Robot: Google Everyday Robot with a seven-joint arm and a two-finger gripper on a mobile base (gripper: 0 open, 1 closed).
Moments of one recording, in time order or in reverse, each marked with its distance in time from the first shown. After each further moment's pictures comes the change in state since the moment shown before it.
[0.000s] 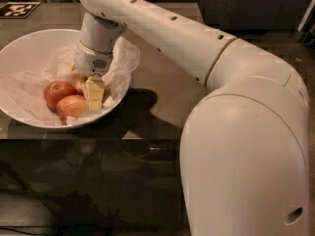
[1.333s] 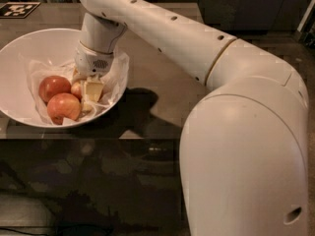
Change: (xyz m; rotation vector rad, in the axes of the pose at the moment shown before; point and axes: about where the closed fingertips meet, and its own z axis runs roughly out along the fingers) arm 0.000 0.000 0.000 0.000 0.001 0.000
